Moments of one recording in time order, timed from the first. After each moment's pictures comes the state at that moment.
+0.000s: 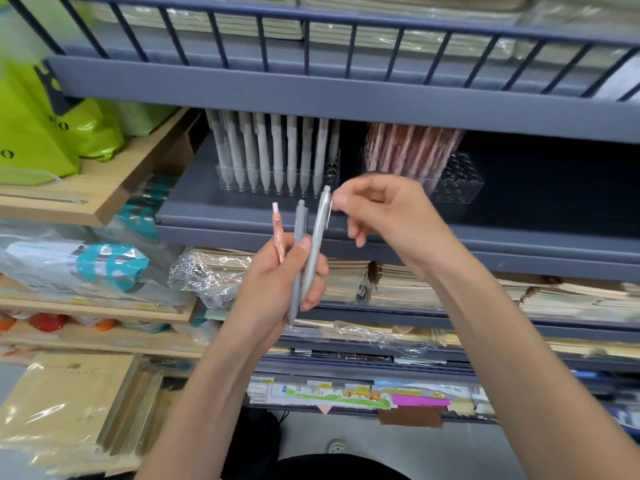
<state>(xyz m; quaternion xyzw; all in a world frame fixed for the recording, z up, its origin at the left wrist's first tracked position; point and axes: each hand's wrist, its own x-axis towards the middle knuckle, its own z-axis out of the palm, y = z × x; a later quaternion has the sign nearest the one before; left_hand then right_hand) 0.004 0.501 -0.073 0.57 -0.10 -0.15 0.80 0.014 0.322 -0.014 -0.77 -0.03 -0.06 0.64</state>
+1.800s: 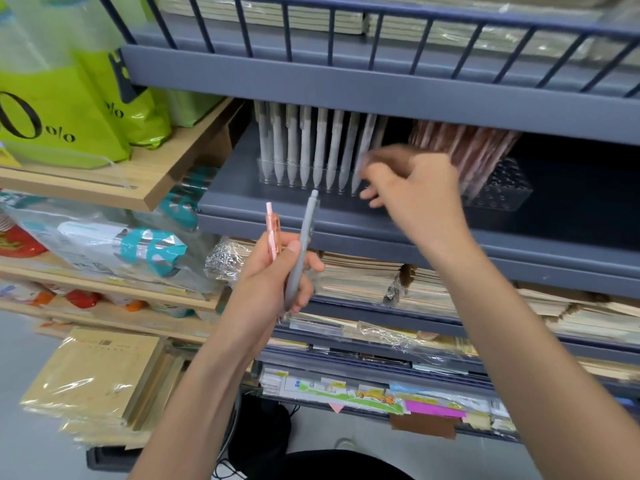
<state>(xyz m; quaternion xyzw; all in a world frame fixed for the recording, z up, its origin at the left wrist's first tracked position) 0.008 0.550 -0.086 0.61 -0.08 -0.11 0.78 0.044 0.357 -0.001 -0.84 0.03 -0.19 0.51</state>
